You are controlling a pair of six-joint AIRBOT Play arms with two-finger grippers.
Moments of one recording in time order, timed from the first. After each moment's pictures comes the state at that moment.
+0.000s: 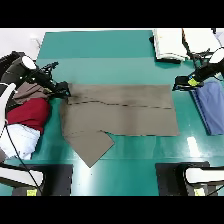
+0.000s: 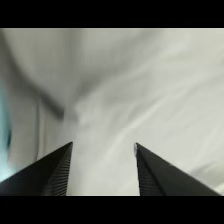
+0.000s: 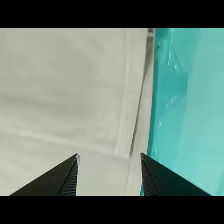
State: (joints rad) left arm 0.02 -1.56 1.41 1.19 -1.35 -1.47; right arm -0.14 -1.46 1.45 -1.38 1.39 1.48
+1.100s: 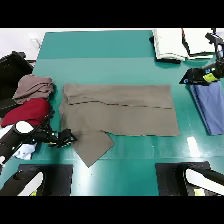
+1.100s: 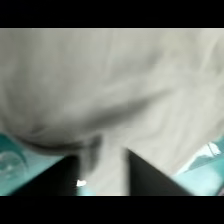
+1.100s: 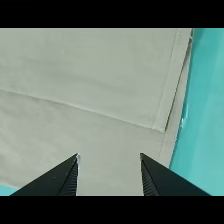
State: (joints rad) left arm 0.02 -0.84 0.33 0.85 -1.06 -1.49; right arm -0.13 -1.19 1.43 -1.28 1.47 1.46
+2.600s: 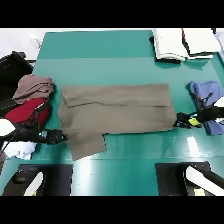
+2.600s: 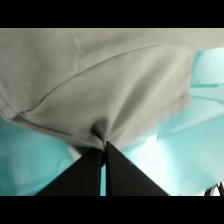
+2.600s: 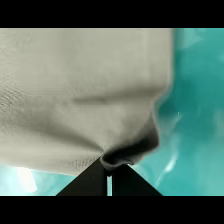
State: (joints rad) left arm 0.02 -0.58 0.51 1.03 -1.37 -1.48; right arm -0.34 -1.07 0.71 -1.20 1.31 1.34
